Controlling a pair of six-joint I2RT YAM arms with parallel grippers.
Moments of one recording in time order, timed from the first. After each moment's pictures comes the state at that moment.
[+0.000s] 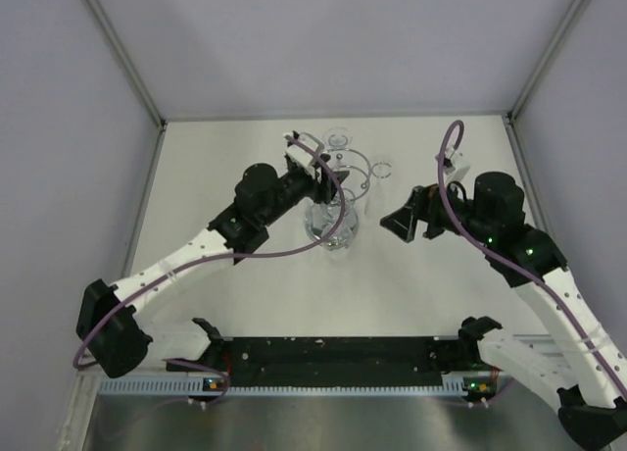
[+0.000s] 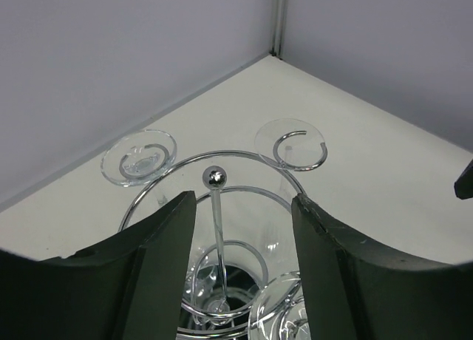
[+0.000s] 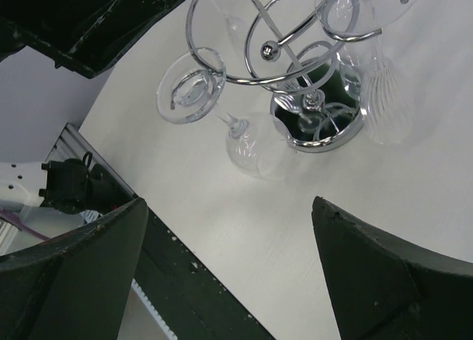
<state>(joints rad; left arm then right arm) -0.75 1.26 1.00 0.32 0.06 0.00 0.45 0.81 1.02 -0.57 -0.39 0.38</state>
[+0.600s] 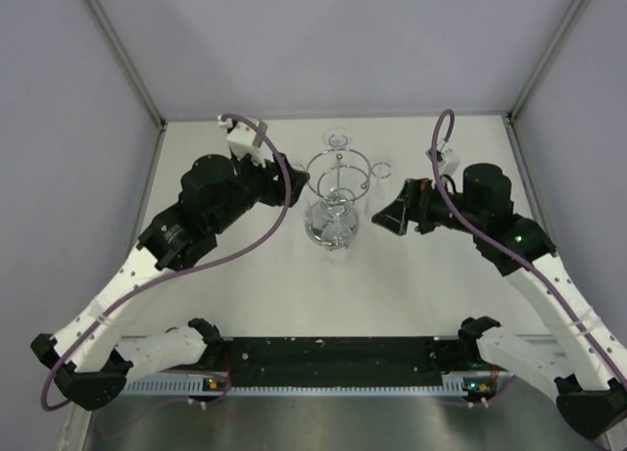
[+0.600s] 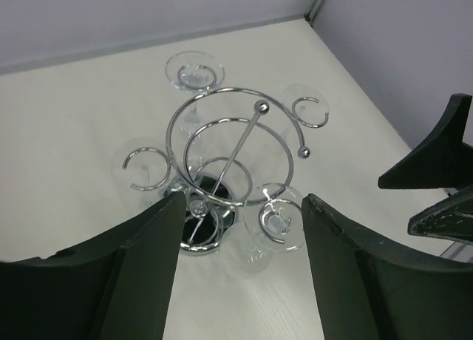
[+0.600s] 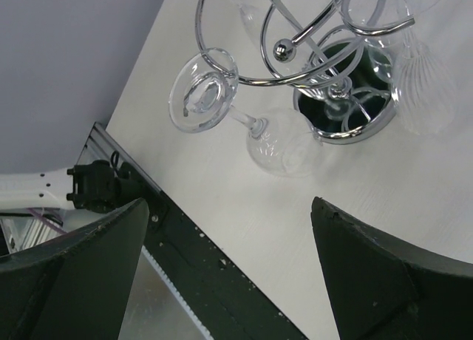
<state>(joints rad) -0.74 1.03 1.29 -0.40 -0.12 -0.29 0.46 0.90 1.05 -0.56 -0.44 0.47</state>
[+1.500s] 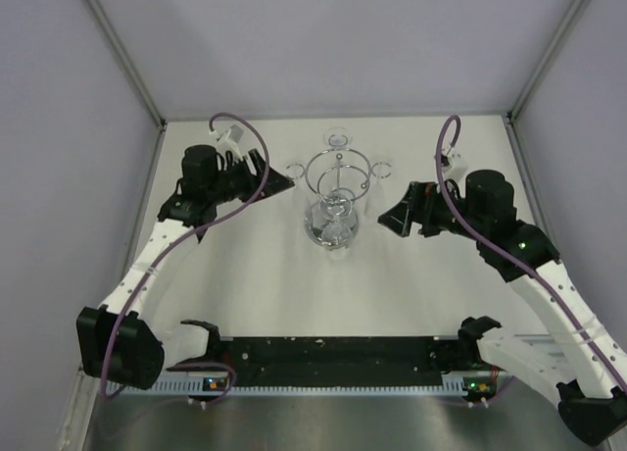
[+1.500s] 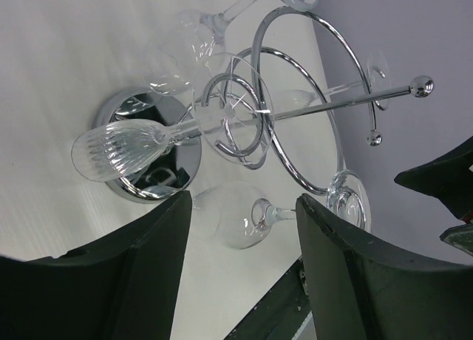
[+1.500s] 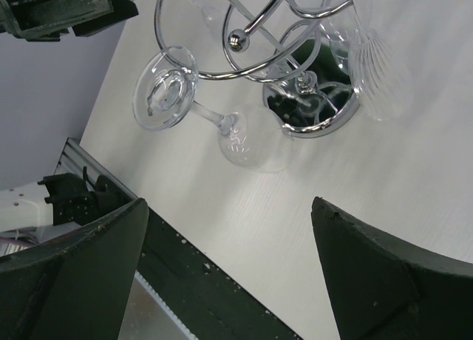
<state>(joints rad) -0.22 1.18 1.00 -0.22 0.58 -0.66 0.46 0.86 1.02 -0.60 -0.32 0.48</state>
